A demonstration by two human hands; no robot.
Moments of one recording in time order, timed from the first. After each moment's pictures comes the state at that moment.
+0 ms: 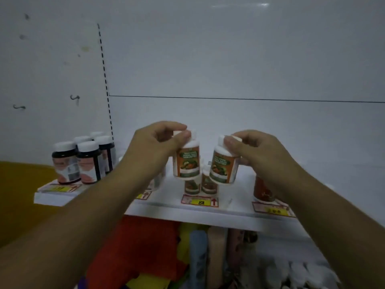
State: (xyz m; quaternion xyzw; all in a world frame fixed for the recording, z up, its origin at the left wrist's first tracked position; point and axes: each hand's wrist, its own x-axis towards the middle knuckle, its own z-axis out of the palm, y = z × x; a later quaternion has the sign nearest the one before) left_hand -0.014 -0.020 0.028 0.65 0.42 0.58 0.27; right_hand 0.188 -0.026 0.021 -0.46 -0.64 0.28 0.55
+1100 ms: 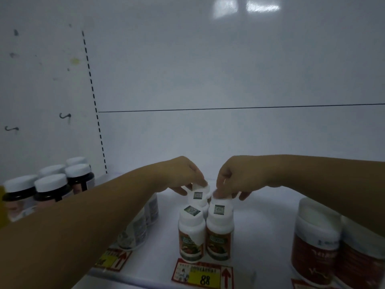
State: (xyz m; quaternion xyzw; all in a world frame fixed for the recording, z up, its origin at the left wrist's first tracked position) left_hand 0.022 0.193 0.015 0.73 0.58 0.19 0.31; right_hand 0.194 0.158 0.034 -0.56 -0.80 0.21 0.06
